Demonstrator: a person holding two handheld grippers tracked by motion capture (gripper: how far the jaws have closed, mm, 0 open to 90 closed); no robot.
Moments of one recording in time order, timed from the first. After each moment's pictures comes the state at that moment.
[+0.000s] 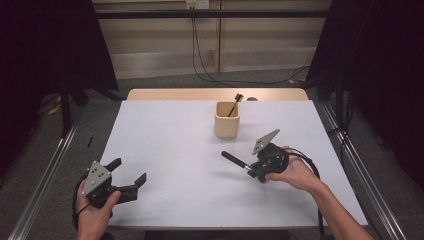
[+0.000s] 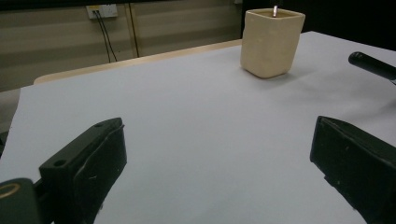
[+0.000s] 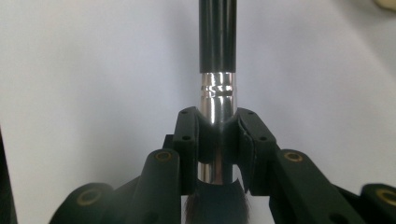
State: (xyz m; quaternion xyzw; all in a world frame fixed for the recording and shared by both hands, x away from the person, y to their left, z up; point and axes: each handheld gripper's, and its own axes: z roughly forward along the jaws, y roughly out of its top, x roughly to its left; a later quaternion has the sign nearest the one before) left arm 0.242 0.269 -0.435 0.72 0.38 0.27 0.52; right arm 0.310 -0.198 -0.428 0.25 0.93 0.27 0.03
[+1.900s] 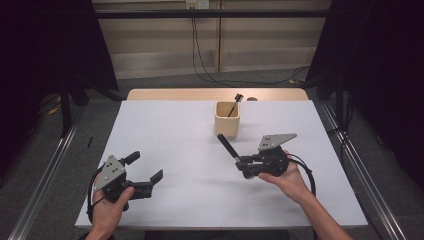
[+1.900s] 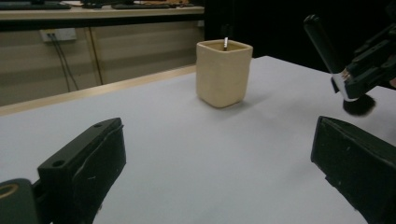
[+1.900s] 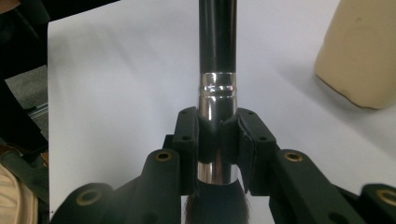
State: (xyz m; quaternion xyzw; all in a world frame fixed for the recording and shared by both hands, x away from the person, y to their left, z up) left arm 0.251 0.229 -0.422 0.72 0.31 0.23 0.58; right arm 0.289 -0.190 -0.418 0.28 0.84 0.46 0.07
